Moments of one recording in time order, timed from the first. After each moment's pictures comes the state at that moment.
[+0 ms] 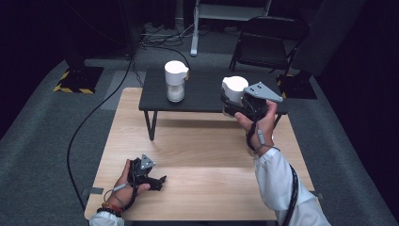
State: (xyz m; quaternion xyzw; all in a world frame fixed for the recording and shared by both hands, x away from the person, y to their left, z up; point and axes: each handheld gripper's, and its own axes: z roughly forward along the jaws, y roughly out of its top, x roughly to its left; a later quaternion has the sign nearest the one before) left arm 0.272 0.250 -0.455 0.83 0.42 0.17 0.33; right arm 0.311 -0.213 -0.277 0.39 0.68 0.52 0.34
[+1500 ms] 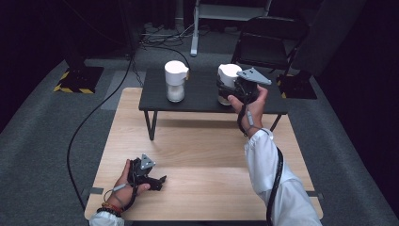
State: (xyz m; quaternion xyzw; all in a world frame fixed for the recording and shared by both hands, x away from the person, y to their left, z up) left arm 0.272 0.250 -0.454 0.83 0.42 0.17 0.33; right arm 0.367 -0.194 -0.283 0.41 0.66 0.52 0.35
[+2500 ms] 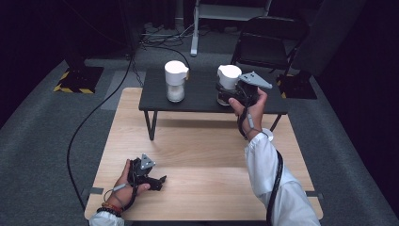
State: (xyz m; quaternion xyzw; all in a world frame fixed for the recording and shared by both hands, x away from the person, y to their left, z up) left arm 0.272 0.250 -0.454 0.83 0.42 0.17 0.33; right arm 0.369 -0.205 -0.298 0.41 0.66 0.54 0.33
